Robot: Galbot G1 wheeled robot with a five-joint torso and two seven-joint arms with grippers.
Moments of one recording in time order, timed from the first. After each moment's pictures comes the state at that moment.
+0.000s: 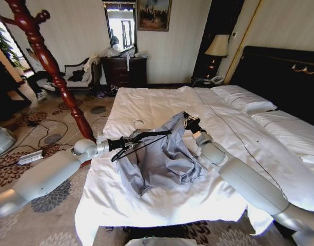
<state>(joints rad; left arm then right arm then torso) 0.29 -0.64 0.44 -1.55 -1.00 0.06 0.67 -0.59 0.74 -0.10 1.81 0.08 -0.20 0.27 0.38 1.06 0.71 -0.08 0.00</state>
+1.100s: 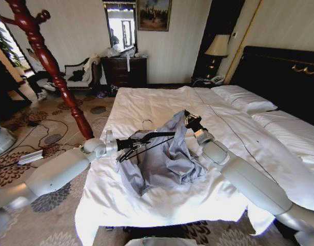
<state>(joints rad) 0.25 -0.71 0.51 -1.54 -1.04 0.09 0.61 -0.59 0.71 -0.09 1.85 0.13 -0.22 0.27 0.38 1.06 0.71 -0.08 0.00</state>
